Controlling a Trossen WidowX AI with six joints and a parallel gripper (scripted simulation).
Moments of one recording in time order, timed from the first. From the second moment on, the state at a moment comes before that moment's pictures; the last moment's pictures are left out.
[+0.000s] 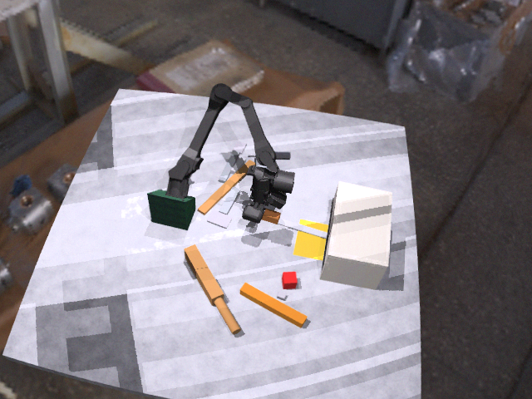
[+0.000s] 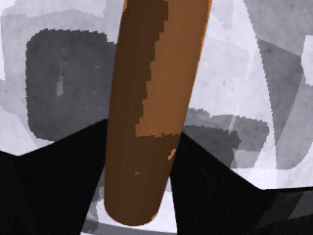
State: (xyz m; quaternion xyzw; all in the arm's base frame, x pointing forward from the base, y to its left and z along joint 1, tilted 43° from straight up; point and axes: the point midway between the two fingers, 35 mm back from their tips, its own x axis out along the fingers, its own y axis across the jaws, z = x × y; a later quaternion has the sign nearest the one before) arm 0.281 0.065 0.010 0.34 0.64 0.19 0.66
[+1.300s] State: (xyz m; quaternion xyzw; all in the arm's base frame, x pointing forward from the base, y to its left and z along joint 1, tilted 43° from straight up) arm 0.239 0.076 0.015 0.34 0.65 0.19 0.66
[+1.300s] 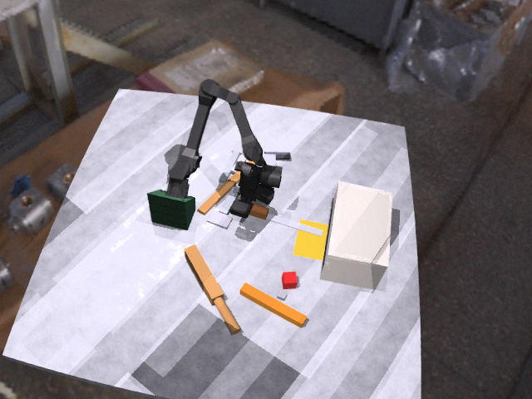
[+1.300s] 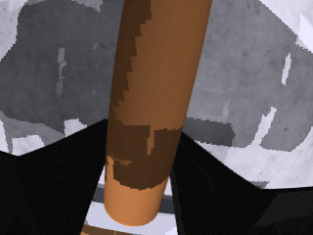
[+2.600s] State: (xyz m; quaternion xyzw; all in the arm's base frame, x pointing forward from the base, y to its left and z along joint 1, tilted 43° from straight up) arm 0.241 0.101 0.041 0.37 0.66 0.15 0.64
